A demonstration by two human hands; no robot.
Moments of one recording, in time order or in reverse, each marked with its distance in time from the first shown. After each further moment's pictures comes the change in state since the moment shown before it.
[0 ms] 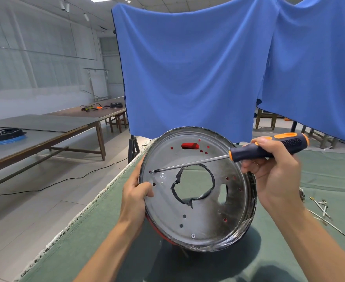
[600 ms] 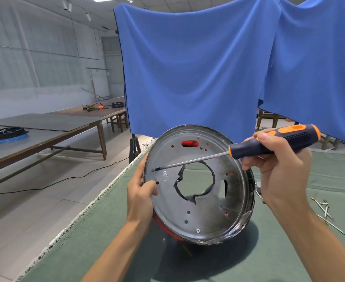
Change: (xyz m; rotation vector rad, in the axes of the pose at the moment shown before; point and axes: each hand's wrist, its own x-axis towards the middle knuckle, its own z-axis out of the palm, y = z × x) left_hand -0.001 -0.004 0.010 0.005 0.079 0.057; right_hand -0.009 -0.014 0.015 -0.084 -0.085 -0.167
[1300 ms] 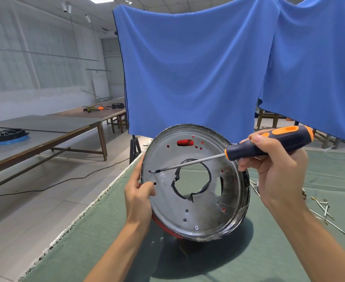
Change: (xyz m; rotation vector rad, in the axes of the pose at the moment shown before) left_hand 0.000 -0.005 -0.001 -0.061 0.067 -0.003; right_hand -0.003 -0.001 0.001 -0.038 -0.013 -0.006
